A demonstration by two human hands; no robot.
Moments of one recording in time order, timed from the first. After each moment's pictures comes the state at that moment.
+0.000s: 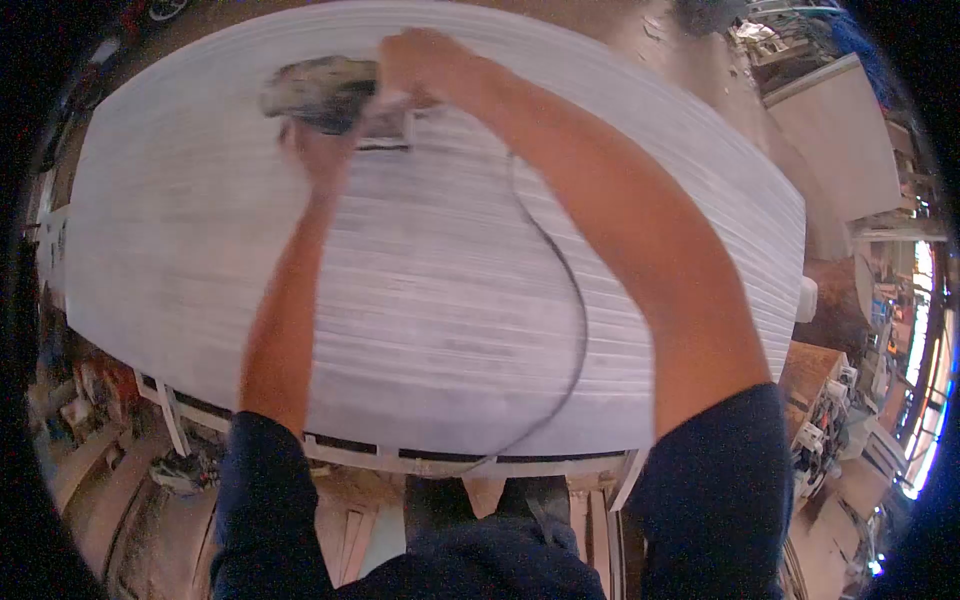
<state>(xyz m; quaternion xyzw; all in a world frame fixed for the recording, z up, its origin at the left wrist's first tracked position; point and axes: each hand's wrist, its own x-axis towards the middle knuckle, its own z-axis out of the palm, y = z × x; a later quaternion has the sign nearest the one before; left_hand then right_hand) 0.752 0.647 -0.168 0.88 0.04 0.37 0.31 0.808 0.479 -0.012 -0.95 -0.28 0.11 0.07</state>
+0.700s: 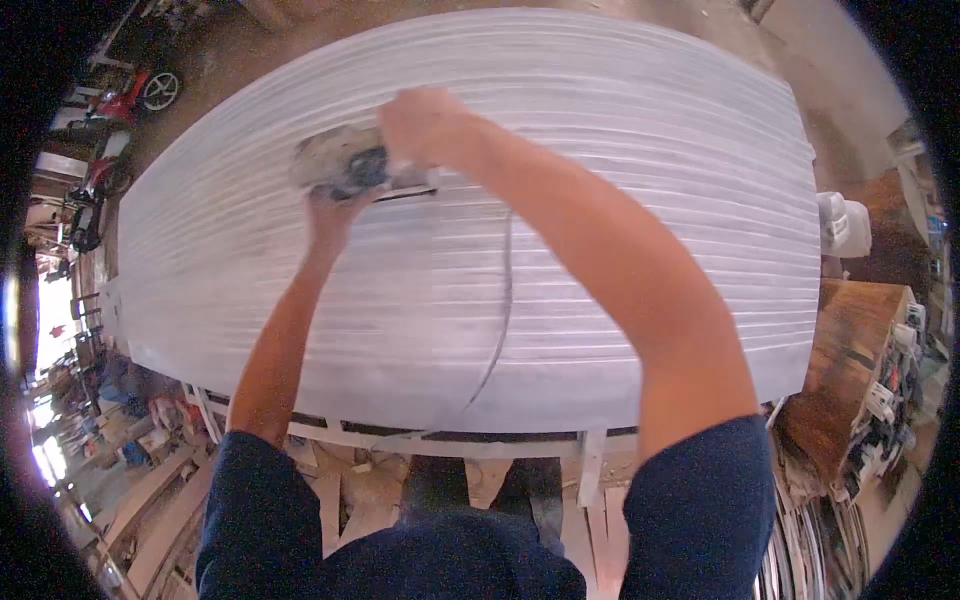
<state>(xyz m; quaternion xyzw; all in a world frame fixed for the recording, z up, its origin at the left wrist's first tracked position) 0.622 0.408 -0.100 0.87 -0.08 0.02 0.49 0.660 0.189 0.004 -0.95 -0.20 0.18 0.17</state>
